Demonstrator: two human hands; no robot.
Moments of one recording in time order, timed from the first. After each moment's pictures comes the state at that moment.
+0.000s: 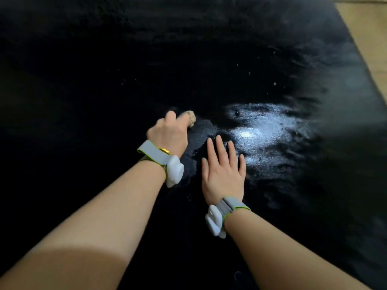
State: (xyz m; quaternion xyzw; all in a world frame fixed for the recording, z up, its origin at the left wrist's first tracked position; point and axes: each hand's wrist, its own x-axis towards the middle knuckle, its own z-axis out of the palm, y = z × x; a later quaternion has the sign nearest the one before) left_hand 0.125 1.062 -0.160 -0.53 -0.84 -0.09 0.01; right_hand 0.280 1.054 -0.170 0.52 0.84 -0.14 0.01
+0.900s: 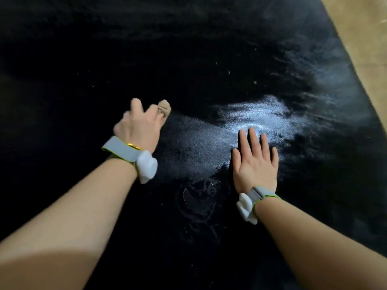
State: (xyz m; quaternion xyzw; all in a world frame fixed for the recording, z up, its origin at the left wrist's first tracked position) left_hand 0.116 1.086 -0.156 -0.47 -0.88 -0.07 0.02; right_hand 0.371 1.142 -0.176 0.59 0.80 -0.09 0.03
